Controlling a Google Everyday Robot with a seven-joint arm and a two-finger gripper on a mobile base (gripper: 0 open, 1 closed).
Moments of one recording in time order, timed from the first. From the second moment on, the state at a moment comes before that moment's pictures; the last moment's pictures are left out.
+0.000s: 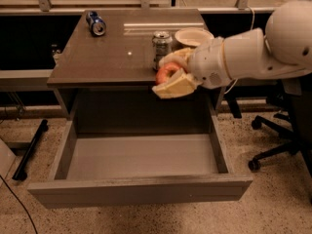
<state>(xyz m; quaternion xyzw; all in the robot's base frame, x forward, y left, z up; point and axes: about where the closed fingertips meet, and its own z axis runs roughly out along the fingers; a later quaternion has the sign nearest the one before) 0.537 -0.033 0.928 -0.57 0.64 0.23 0.46</state>
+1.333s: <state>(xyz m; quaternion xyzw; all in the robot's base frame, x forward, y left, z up) 0.574 0.058 0.938 -0.51 0.62 0.30 0.52</state>
